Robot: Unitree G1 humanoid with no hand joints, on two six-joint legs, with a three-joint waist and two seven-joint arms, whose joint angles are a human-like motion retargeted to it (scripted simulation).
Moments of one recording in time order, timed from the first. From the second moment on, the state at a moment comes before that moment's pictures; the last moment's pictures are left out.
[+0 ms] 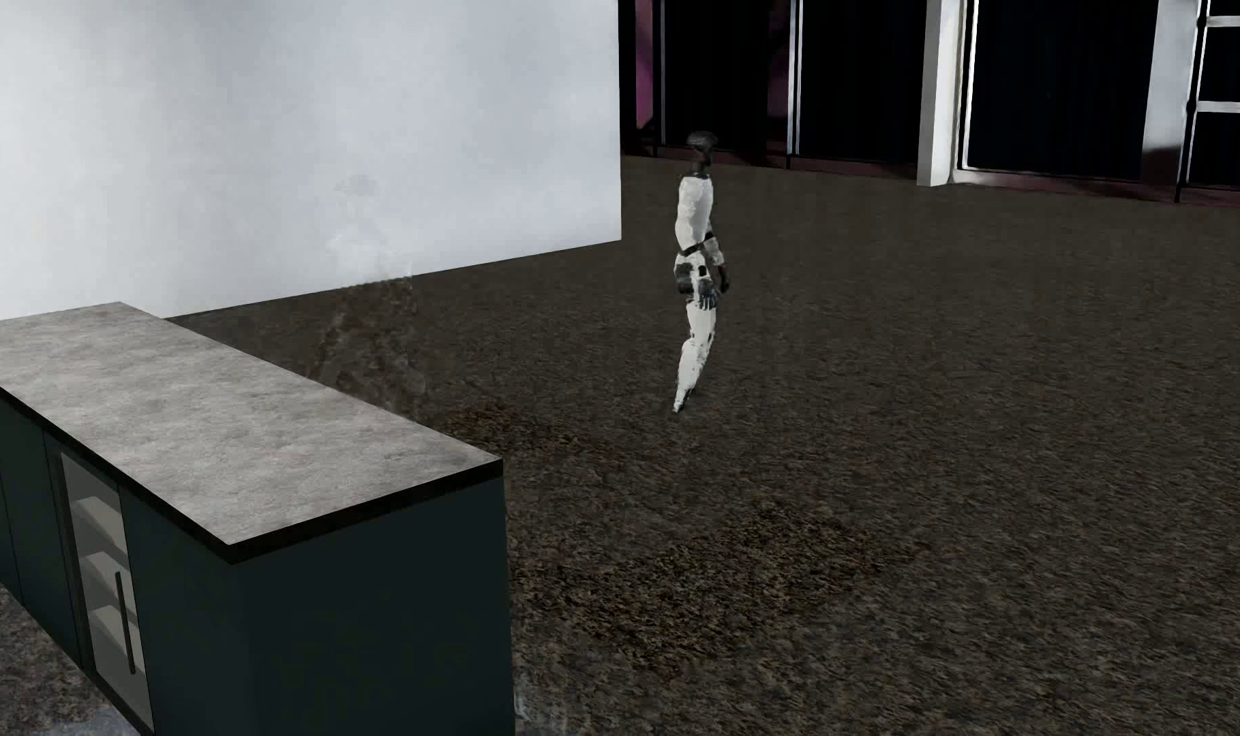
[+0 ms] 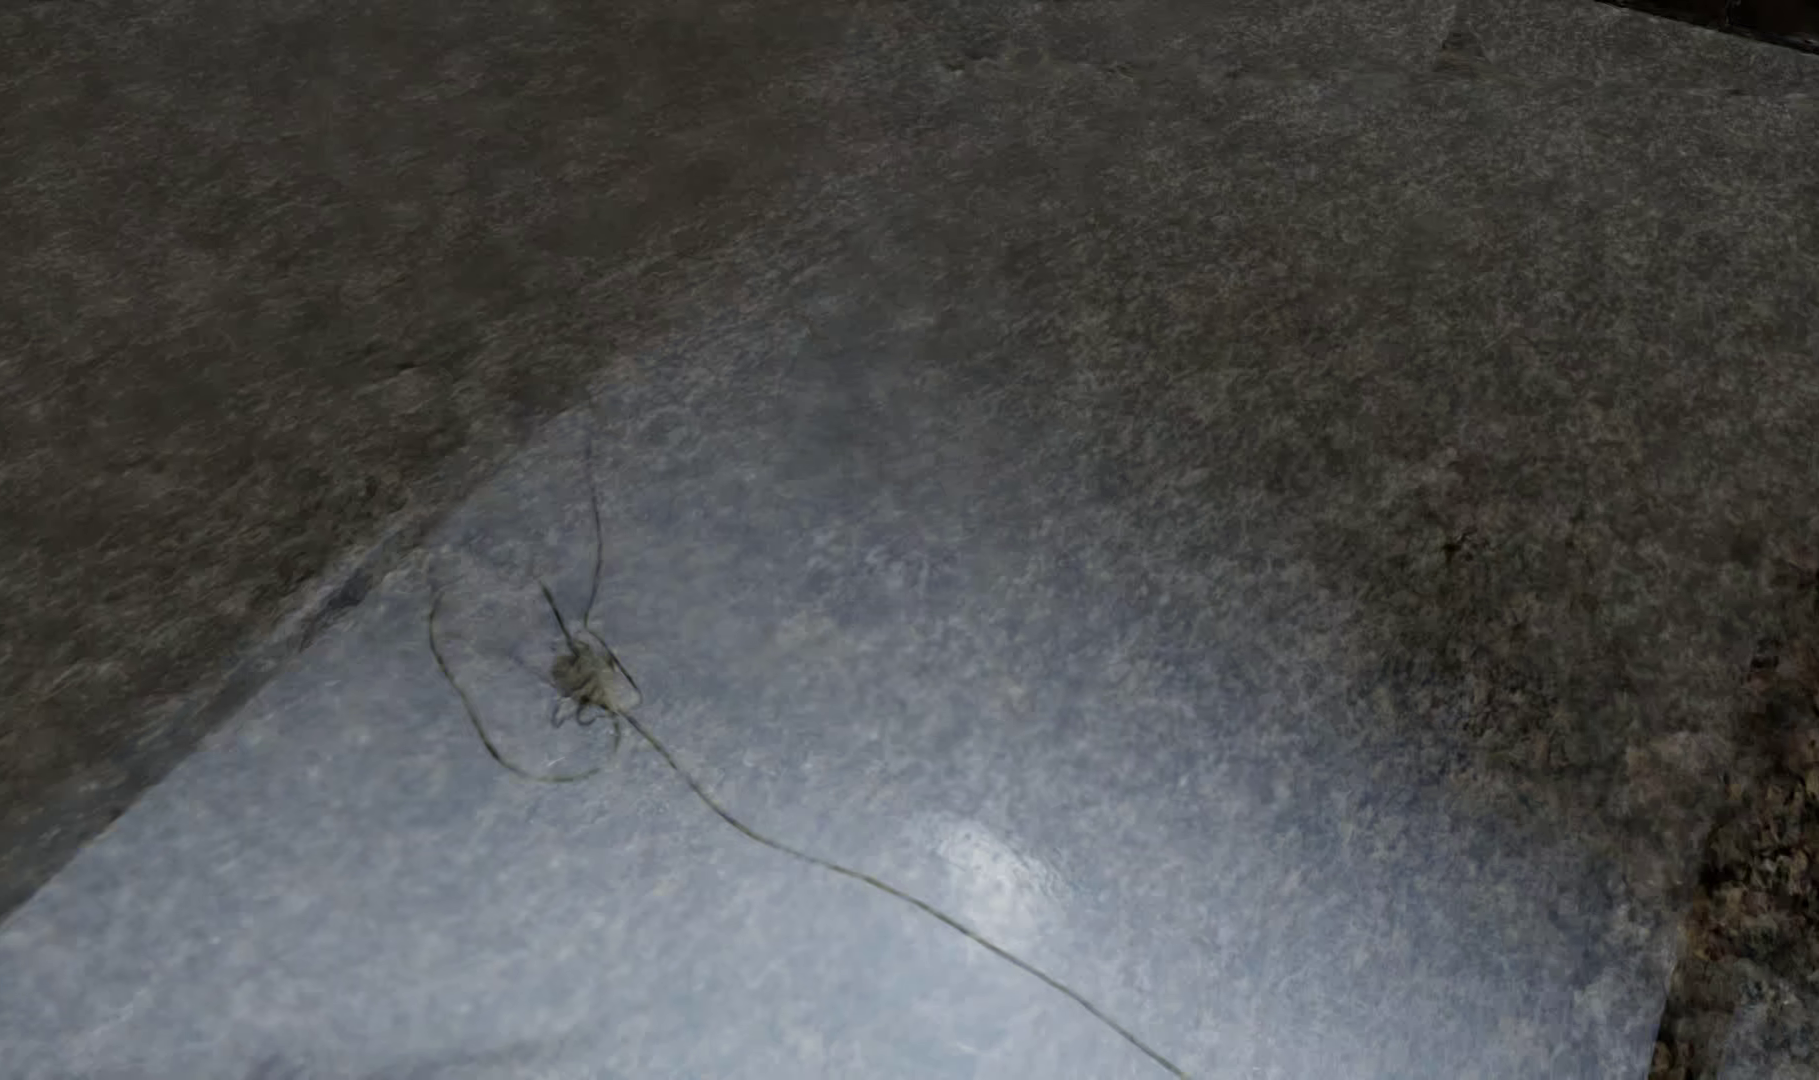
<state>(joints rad) -0.27 -0.23 -0.03 0.17 -0.07 0.02 0.15 -0.21 -0.01 0.39 0.38 -0.04 0.17 -0.22 -0.35 0.16 -0.05 -0.08 0.04 -0.64 -0.15 0.86 0.76 0.55 -0.71 0.36 0.23 0.02 -0.02</state>
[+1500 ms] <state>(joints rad) -0.53 -0.35 0.05 0.08 0.13 -0.05 0.19 0.16 0.03 0.59 1.19 0.10 0.16 -0.23 -0.08 0.16 -0.16 0.04 0.25 -0.47 0.13 1.07 0.80 0.77 -0.75 0.42 0.22 -0.29 0.08</state>
